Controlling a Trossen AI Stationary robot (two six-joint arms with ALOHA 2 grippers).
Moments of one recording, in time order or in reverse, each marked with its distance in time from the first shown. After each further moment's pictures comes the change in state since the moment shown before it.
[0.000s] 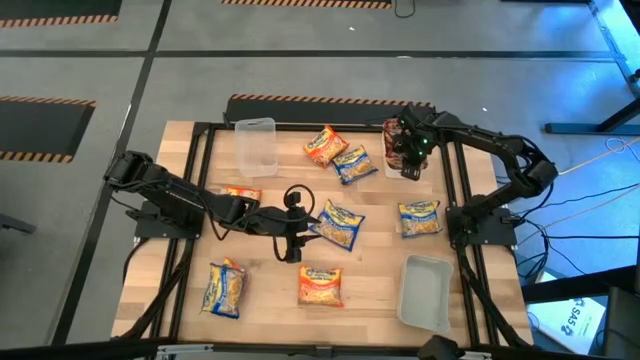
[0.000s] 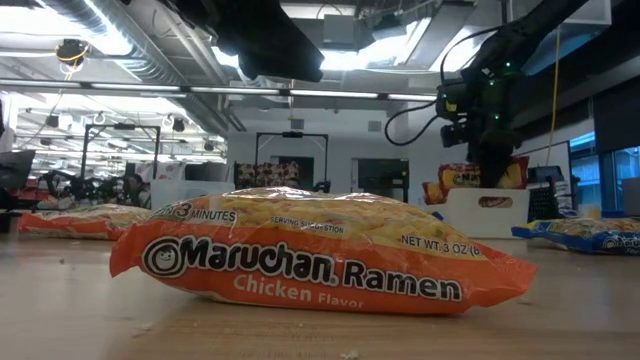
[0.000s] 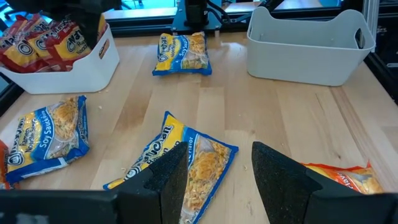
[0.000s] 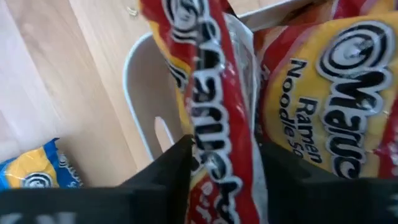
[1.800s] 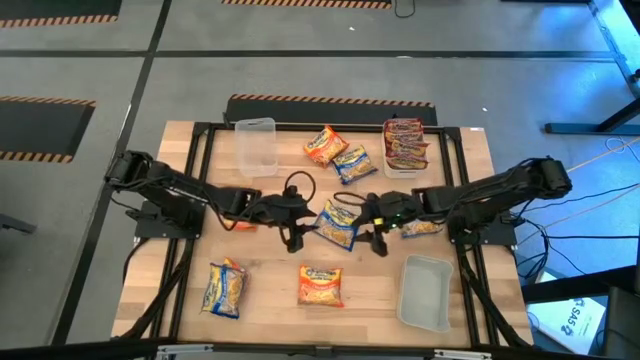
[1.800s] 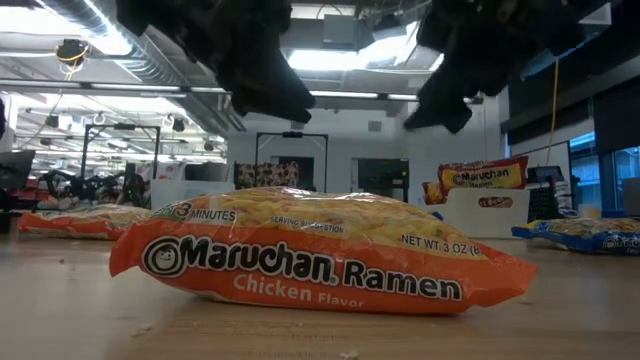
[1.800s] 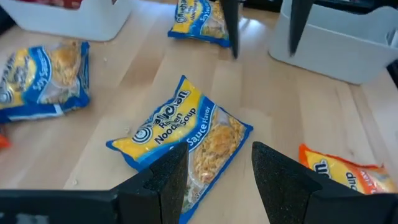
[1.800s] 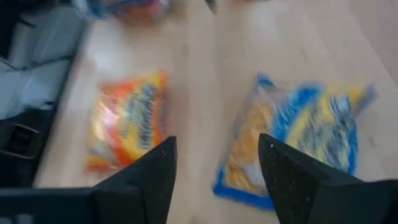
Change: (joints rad) left arm 0.114 0.001 -0.063 -0.009 0.117 -0.161; right arm 0.969 -0.145 -0.259 0.872 0.004 0.853
